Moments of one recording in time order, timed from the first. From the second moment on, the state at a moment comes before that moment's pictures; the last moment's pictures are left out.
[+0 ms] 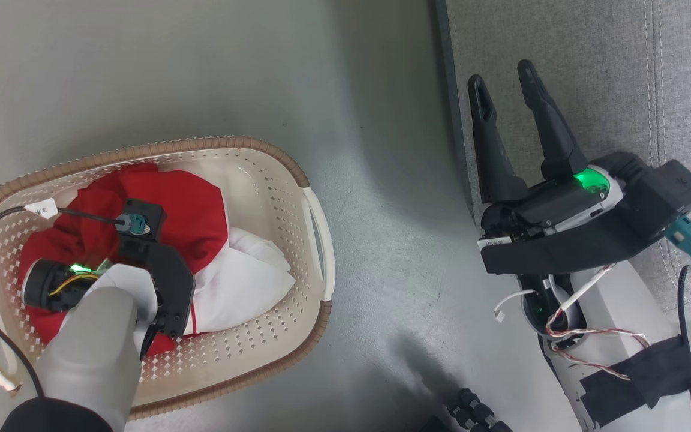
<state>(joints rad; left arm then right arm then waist) -0.92 0.15 -0.45 1.20 -0.31 -0.08 0.18 -0.66 -0.07 0.33 0.16 0.43 0.11 -0.26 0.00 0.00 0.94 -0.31</state>
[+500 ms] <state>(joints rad) -0.90 0.11 -0.43 1.22 -0.36 -0.11 0.10 -0.67 -0.07 0.29 0.21 0.43 0.12 -0.26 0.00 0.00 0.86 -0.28</state>
